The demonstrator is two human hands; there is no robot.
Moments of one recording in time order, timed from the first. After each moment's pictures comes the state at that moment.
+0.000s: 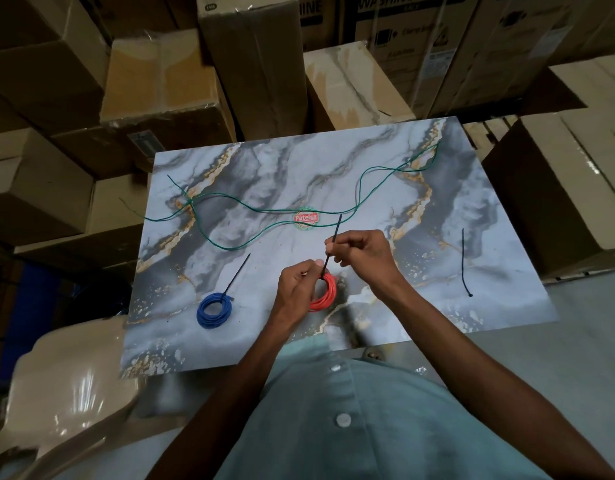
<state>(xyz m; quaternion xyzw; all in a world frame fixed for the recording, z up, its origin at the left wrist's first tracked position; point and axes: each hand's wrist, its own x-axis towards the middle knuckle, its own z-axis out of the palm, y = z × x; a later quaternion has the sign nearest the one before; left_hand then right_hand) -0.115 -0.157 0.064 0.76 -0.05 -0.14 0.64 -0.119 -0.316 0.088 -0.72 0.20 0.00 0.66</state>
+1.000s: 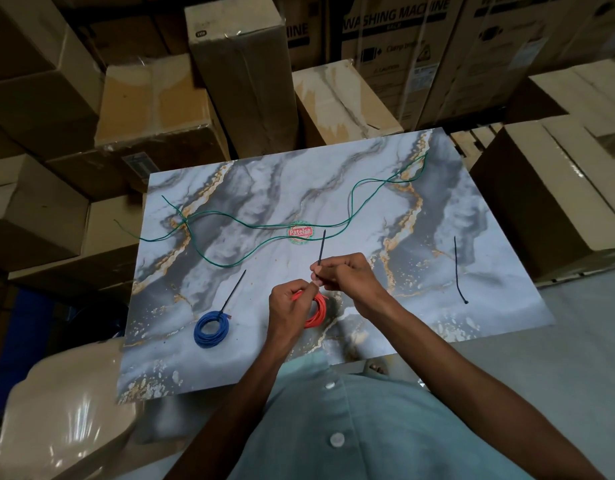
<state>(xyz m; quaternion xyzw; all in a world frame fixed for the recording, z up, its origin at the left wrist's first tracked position) -0.117 -0.154 0.053 0.80 -0.03 -0.11 0.59 -0.122 -0.303 0.076 -0.64 0.24 0.07 0.73</state>
